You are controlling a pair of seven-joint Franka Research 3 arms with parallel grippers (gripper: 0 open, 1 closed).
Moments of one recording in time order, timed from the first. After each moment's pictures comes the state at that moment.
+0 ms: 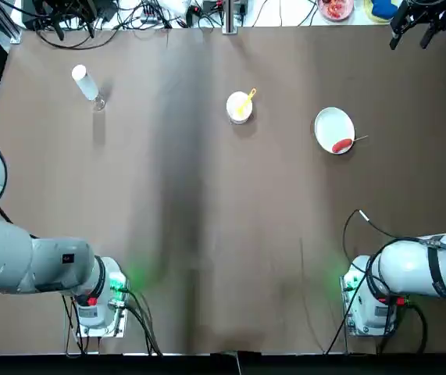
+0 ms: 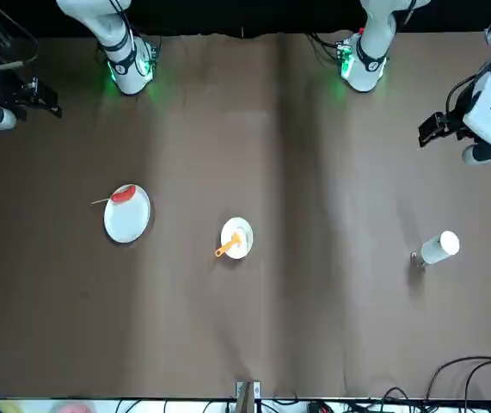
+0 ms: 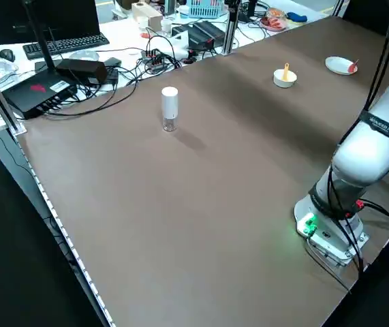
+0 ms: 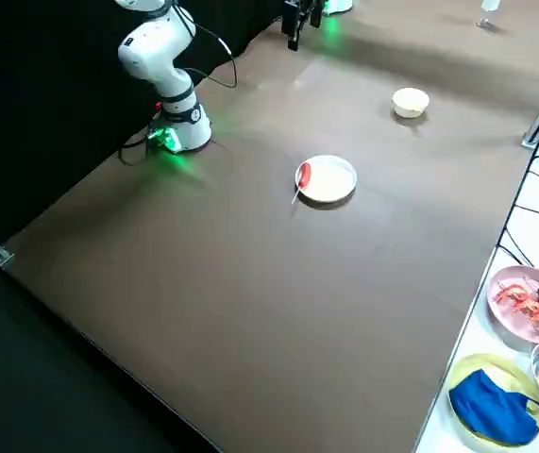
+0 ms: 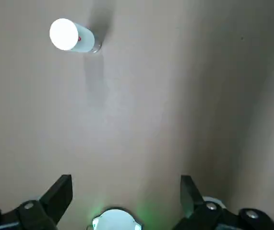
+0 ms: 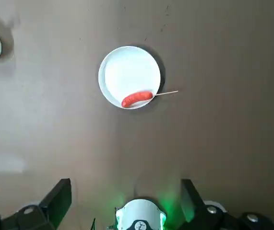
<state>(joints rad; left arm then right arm) 0.06 -0.03 -0.16 -1.63 0.02 1.47 -0.23 0.10 -0.19 -0.08 -1.78 0.03 1.44 -0.02</state>
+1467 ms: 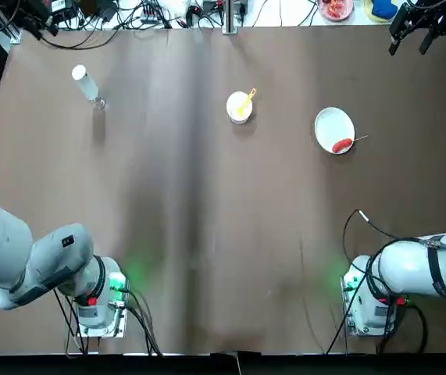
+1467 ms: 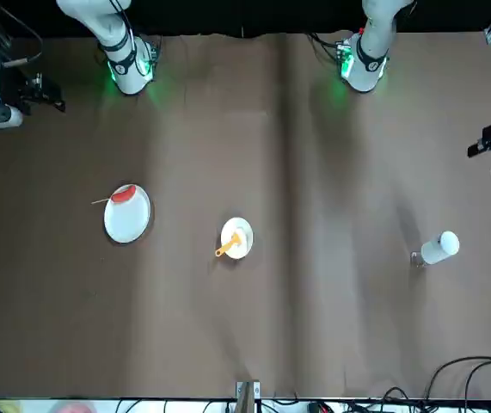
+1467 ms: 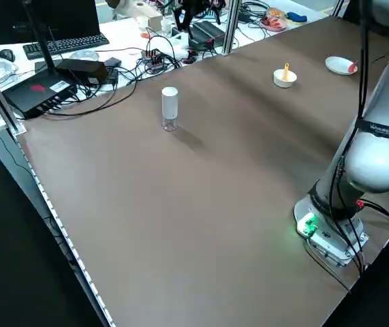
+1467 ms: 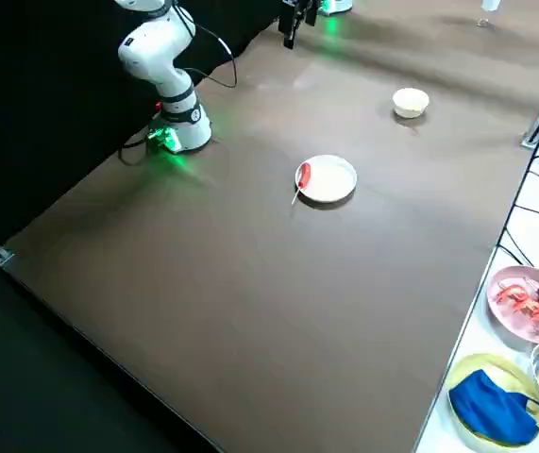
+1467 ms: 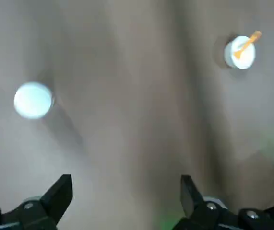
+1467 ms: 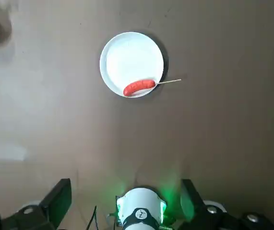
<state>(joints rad) 0.43 0.12 -0.15 -1.56 -0.36 1.50 0.64 0.10 -0.19 -0.07 -1.78 0.03 1.39 -0.02</state>
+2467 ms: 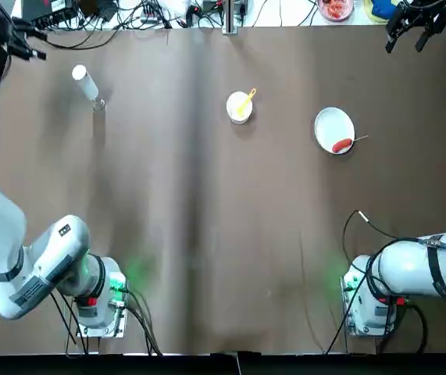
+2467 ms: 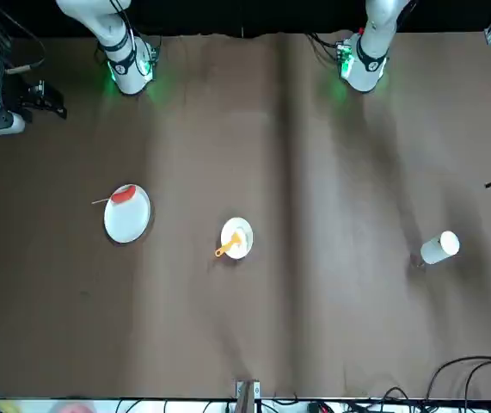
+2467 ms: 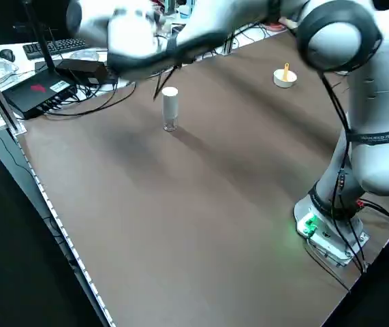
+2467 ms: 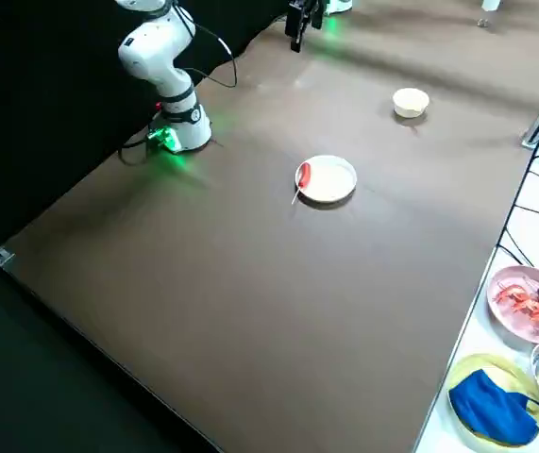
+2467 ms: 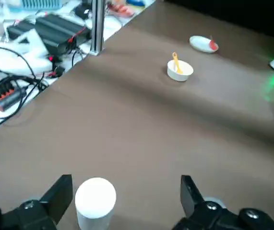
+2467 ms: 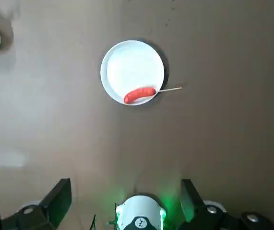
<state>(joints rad) 0.72 0.46 -0.15 -1.52 -0.79 1.53 1.90 0.11 -0.17 -0.07 -1.78 0.03 1.44 -0.02</state>
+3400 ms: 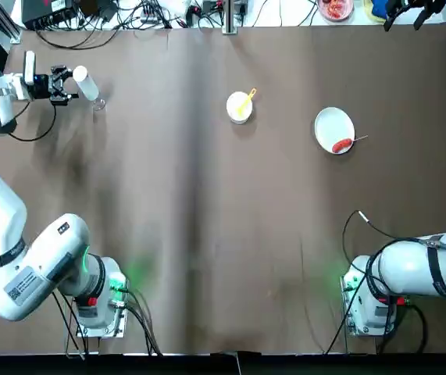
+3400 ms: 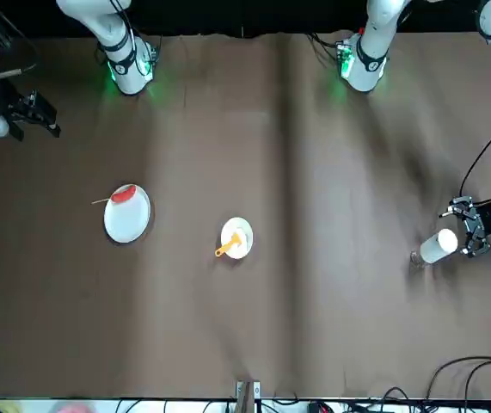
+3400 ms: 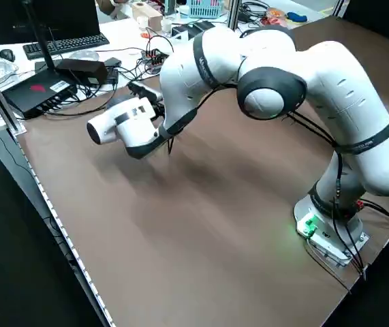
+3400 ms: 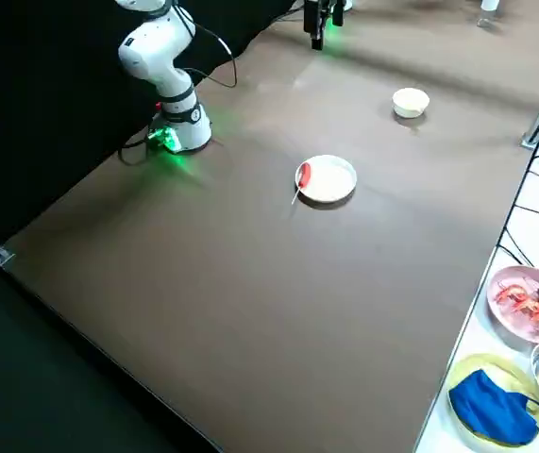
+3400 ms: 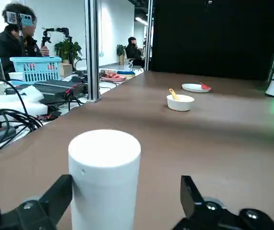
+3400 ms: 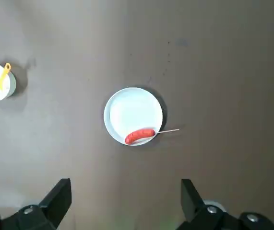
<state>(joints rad) 0.76 0.84 -0.16 -1.51 -1.03 1.51 2.35 0.11 -0.17 -0.07 -1.77 0.03 1.61 -0.02</state>
